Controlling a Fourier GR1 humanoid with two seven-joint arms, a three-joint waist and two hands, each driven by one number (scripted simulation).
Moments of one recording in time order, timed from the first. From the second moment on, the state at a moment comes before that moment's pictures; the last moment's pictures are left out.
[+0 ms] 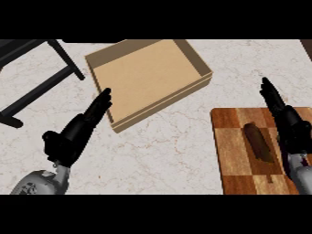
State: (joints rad) left arm -0.16 0.32 -0.36 -1.61 0.20 0.09 0.13; right arm -0.17 -0.45 0.18 -1.44 -0.10 -0.16 -0.03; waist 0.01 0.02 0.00
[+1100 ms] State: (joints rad) left arm -0.08 0.55 -0.08 -1.37 0.02 0.27 0.07; right arm -0.09 -0.88 0.13 -0.97 -0.04 0.42 -0.80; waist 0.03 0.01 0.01
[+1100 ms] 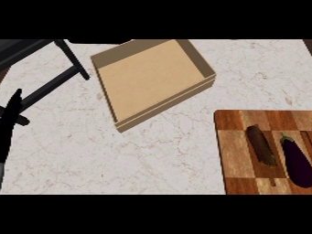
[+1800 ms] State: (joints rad) left arm -0.14 0.53 -0.08 -1.31 -0.01 0.26 0.07; right arm -0.38 -0.98 0.43 -0.81 0.43 0.34 -0.85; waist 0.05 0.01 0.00
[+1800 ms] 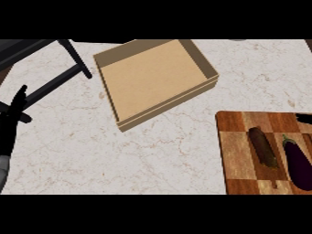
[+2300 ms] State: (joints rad) left arm -0.13 0.51 -0.04 -1.28 -0.04 0.25 0.05; right arm -0.54 -0.84 0.53 -0.64 0.64 0.33 -0.83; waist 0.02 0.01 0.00
